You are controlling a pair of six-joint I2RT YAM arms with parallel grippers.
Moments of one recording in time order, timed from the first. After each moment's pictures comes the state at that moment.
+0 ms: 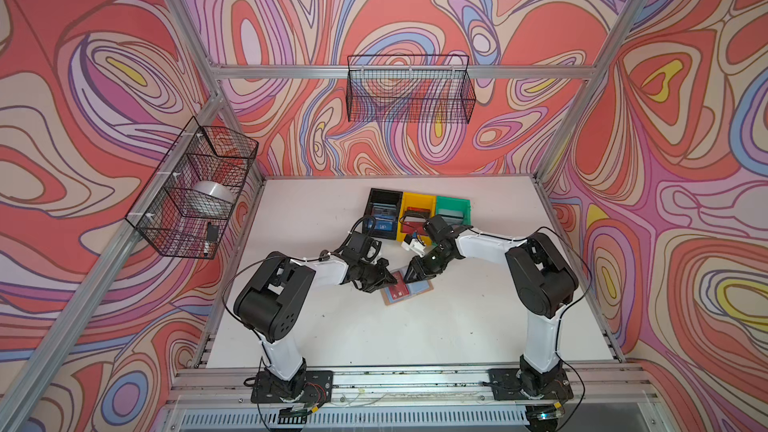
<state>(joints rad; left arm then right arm) -0.49 1.75 0.82 -0.08 0.63 -0.87 0.53 1.98 1.24 -0.58 -0.71 0.13</state>
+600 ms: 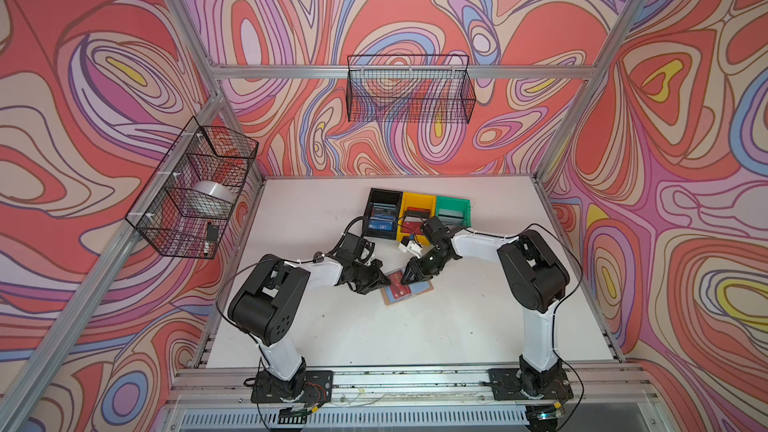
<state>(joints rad) -0.45 1.72 0.78 -0.10 0.62 -0.86 0.53 2.03 1.27 -0.58 -0.76 0.12</state>
